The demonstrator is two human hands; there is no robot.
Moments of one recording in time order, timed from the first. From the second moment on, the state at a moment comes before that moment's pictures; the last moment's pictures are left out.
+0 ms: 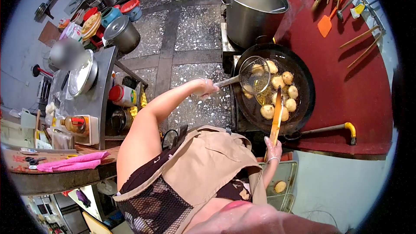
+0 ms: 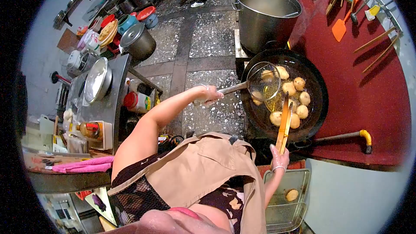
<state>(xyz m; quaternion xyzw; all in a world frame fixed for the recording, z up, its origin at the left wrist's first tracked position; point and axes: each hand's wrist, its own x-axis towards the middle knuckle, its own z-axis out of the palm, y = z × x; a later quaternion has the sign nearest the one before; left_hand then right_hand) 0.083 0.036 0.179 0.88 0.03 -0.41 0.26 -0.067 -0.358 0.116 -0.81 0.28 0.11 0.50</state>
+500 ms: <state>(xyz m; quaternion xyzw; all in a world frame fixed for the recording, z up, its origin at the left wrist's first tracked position) 0.086 0.039 0.170 0.88 0.03 -0.40 0.24 -0.066 -0.361 0.119 -0.83 0.29 0.09 0.48</state>
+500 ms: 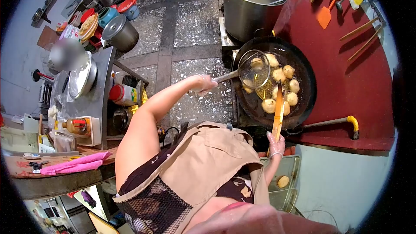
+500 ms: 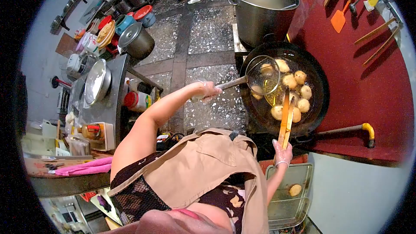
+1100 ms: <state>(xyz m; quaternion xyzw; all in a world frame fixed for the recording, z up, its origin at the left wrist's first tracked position) 0.089 0.037 0.176 0.88 0.10 -0.41 0.21 -0.075 -0.411 0.161 -0.84 0.40 0.02 0.36</state>
